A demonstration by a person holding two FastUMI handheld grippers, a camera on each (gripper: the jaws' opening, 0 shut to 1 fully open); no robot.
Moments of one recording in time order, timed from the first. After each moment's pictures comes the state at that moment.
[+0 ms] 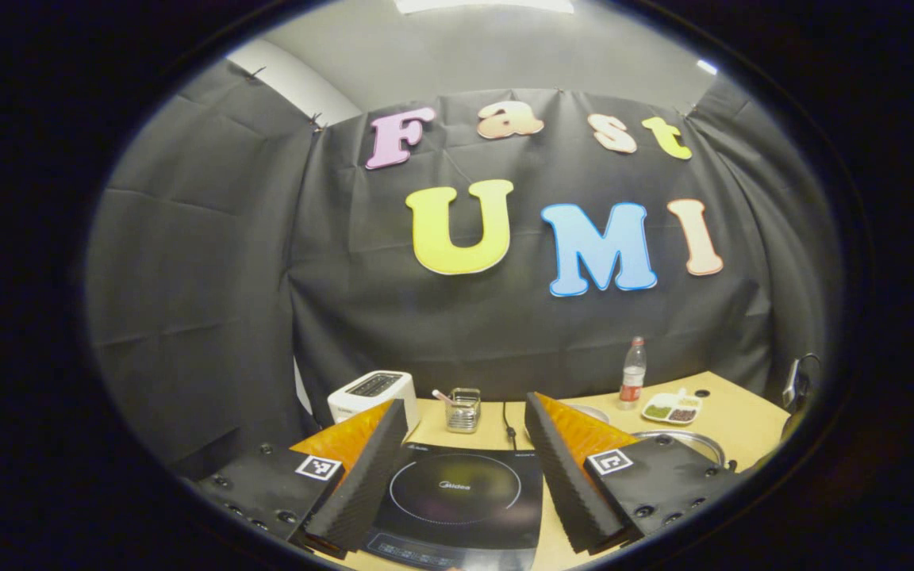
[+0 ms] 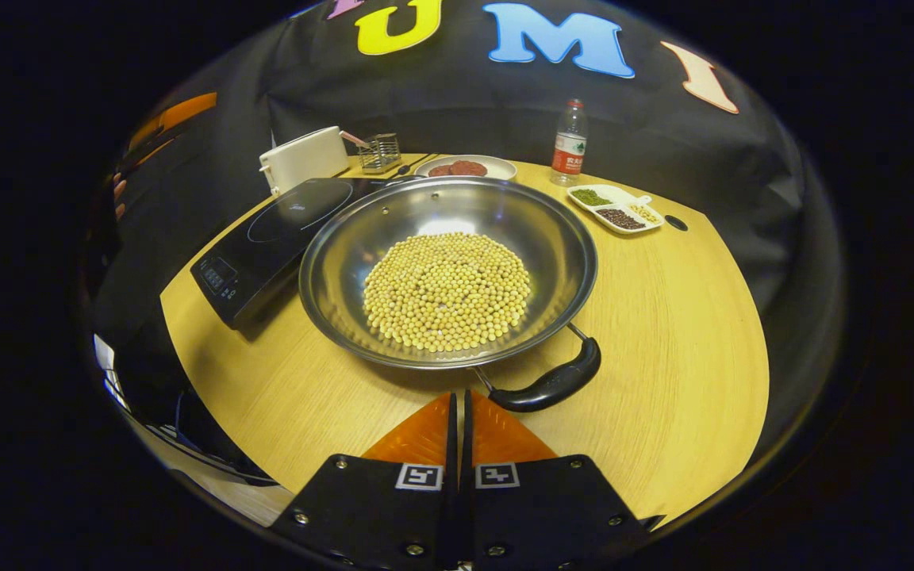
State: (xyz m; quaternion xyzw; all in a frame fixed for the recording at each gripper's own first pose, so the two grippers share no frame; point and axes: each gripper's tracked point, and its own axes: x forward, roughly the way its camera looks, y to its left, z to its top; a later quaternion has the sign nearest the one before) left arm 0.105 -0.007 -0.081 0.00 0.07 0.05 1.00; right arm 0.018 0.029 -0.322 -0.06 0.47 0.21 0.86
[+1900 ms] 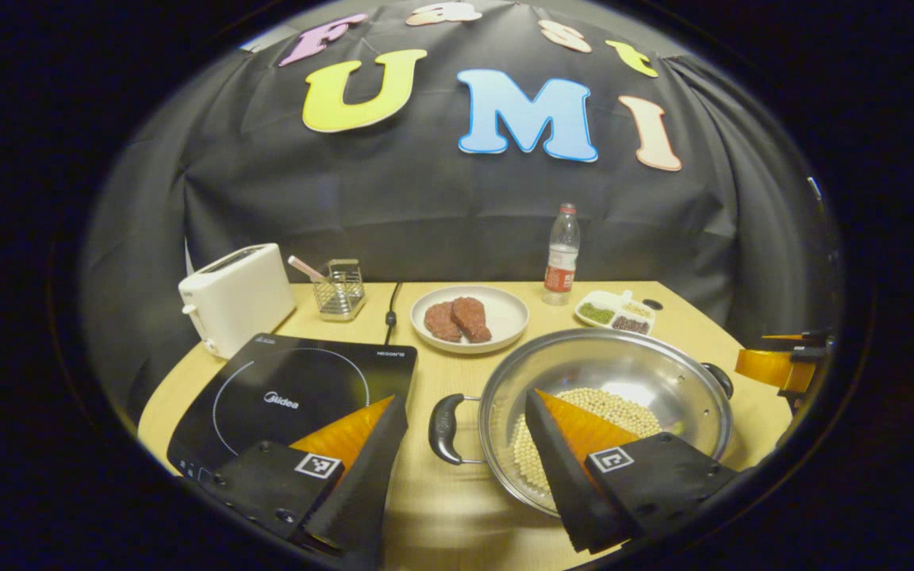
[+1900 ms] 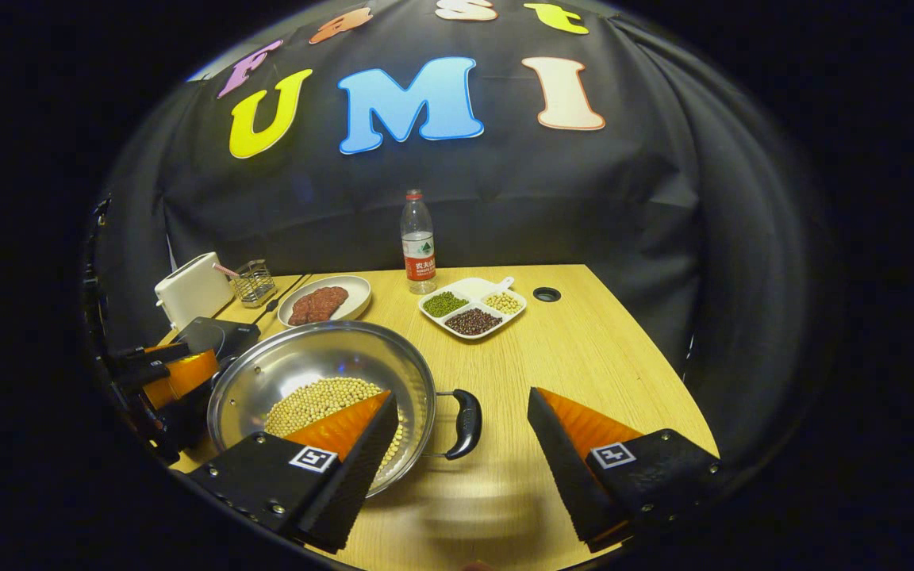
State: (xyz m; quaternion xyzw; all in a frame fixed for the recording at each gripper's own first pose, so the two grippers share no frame) left arm 0.180 -0.176 -0.286 -0.03 0.28 -0.07 0.96; right arm 0.156 -0.070 -0.270 0.03 0.31 0.04 0.95
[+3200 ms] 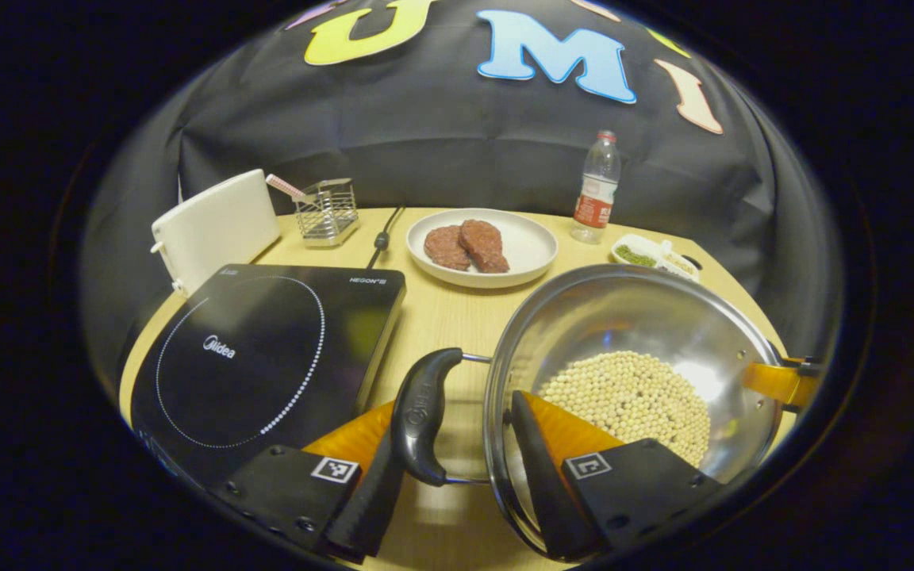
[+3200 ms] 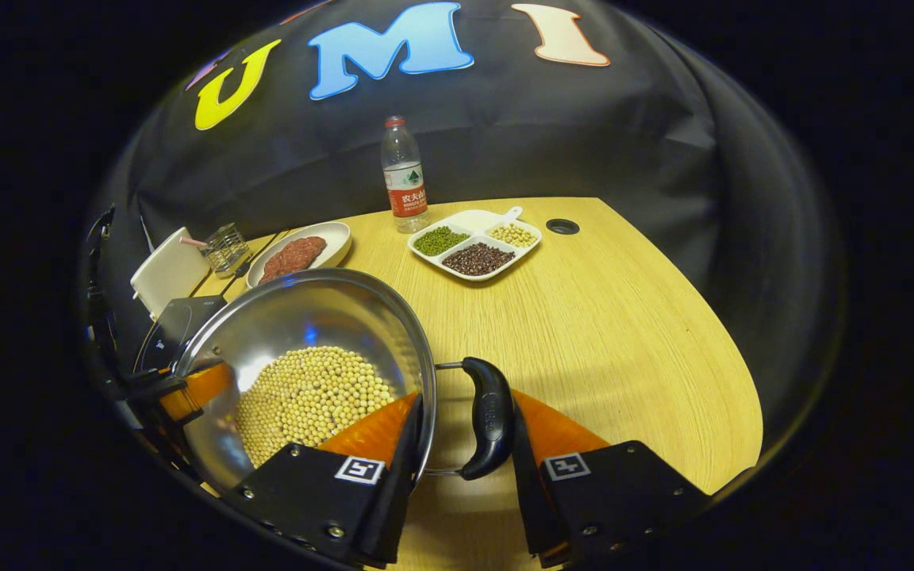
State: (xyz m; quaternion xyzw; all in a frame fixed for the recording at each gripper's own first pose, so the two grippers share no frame) left arm 0.206 -0.188 -0.376 -0.06 0.38 -0.04 0.92; right arm 0.170 -0.055 -0.349 0.05 0.42 0.03 0.91
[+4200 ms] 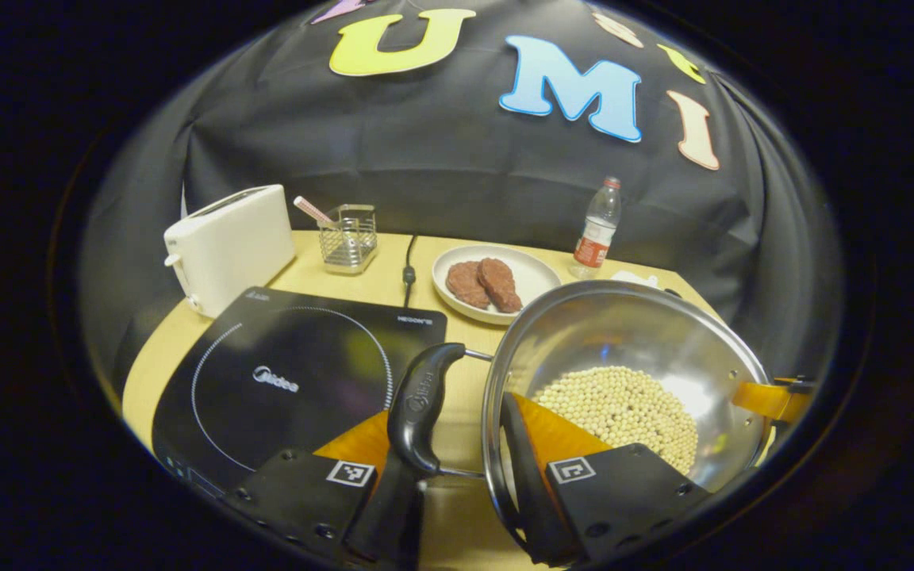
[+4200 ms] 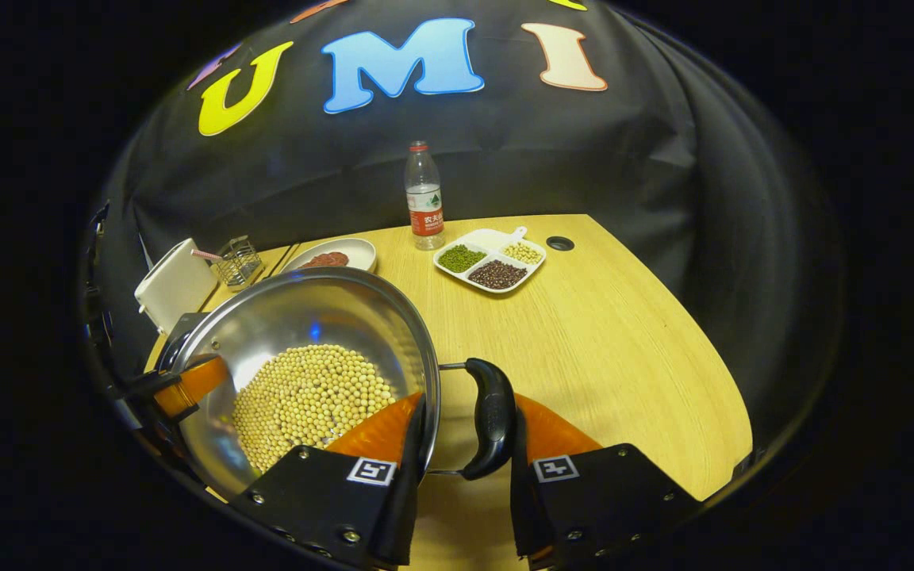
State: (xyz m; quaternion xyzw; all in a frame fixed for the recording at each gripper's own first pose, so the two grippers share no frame) left arm 0.209 -0.121 -0.318 -0.07 0.35 -0.07 0.93; right arm 0.143 0.006 -0.290 0.05 0.40 -0.01 0.92
